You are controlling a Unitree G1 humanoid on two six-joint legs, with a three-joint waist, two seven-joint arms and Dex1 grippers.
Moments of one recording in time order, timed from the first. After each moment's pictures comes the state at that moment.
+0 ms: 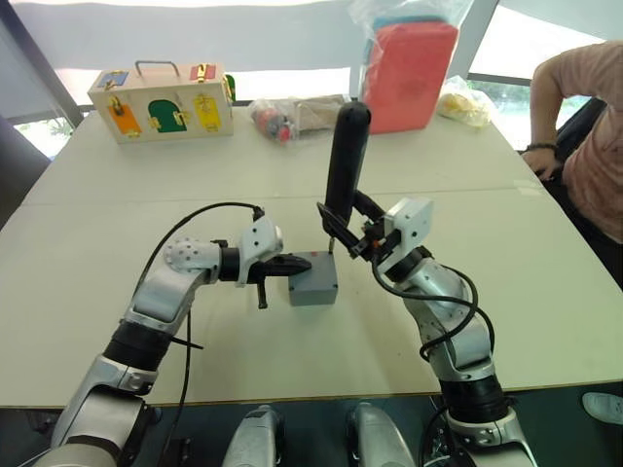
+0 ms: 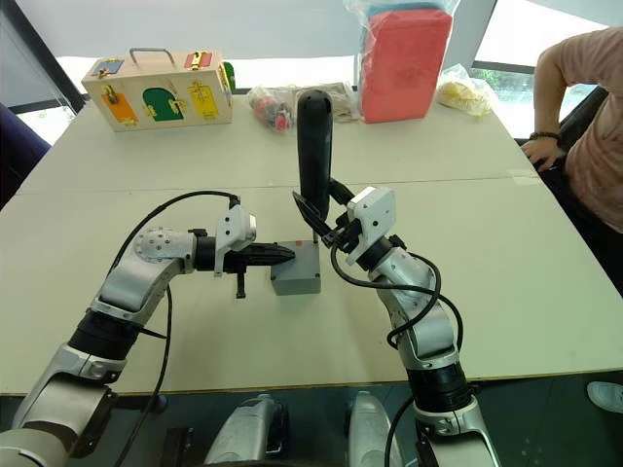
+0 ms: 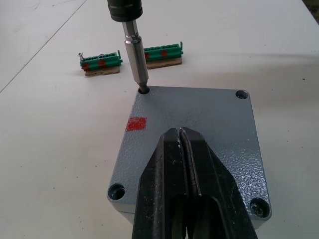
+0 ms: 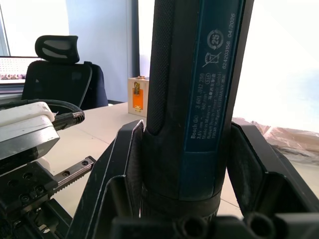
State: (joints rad) left arm -0.55 0.53 -0.22 0.06 -0.24 0.26 -1.12; right arm -0.34 -0.16 0.11 -0.26 0.25 0.13 0.49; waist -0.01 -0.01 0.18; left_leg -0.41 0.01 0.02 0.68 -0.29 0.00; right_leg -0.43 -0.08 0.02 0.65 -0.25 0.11
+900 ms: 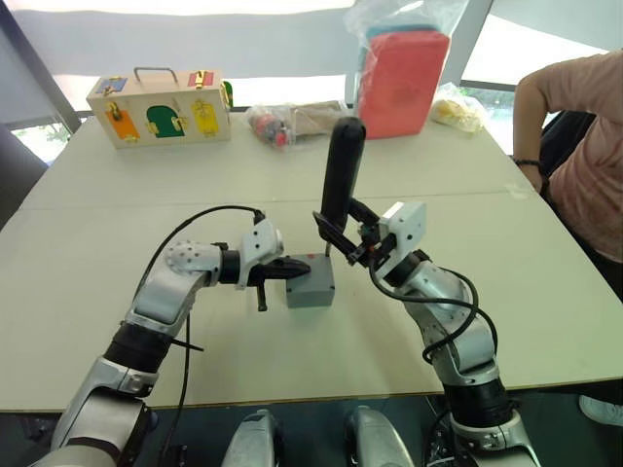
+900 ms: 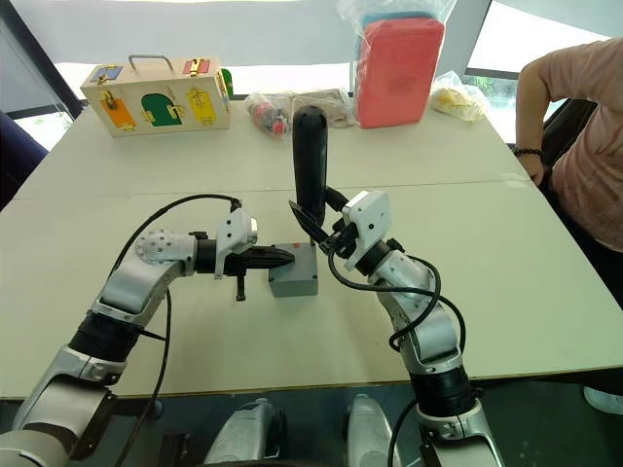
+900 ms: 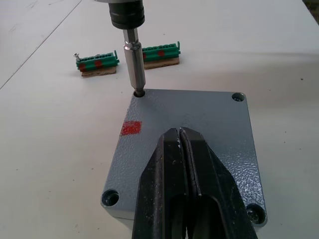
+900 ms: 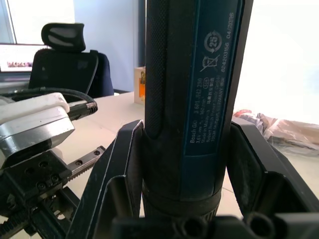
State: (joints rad) left arm -0.54 0.52 -0.22 0.06 -0.23 0.28 -1.12; right arm -0.32 -0.20 0.14 -0.29 0.24 0.24 0.50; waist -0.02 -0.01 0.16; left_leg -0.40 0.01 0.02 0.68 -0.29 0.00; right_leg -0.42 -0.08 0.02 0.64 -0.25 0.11
